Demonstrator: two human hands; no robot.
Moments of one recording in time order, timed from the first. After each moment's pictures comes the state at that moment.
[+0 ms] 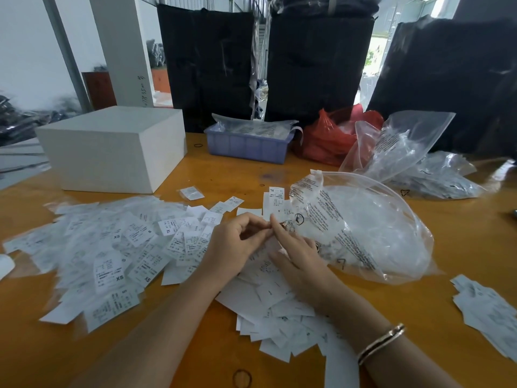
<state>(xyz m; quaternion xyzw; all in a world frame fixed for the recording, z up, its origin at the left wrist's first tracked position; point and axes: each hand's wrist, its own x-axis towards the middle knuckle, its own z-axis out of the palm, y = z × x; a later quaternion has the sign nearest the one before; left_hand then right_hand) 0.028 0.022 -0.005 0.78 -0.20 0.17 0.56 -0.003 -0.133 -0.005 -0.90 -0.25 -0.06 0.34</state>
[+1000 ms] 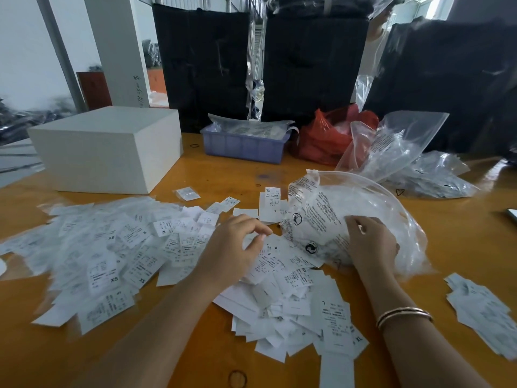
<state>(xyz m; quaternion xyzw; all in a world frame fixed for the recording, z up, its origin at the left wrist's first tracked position) 0.022 0.024 -0.004 0.88 -0.23 0.21 0.35 0.036 -0.217 -0.010 -0.87 0.18 -0.31 0.34</state>
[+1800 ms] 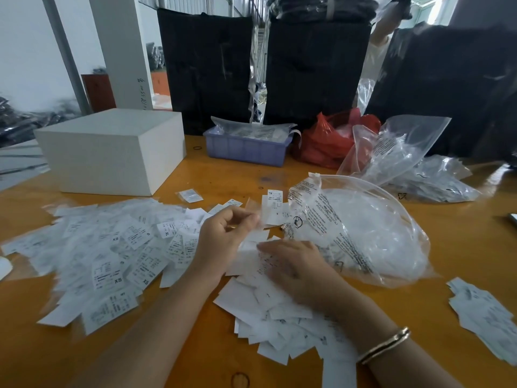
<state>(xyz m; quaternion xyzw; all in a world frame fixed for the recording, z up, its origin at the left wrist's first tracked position) 0.025 0.026 0.004 0.75 -0.13 0.21 0.62 0.002 -0.145 -0.007 -0.93 -0.29 -0.08 0.21</state>
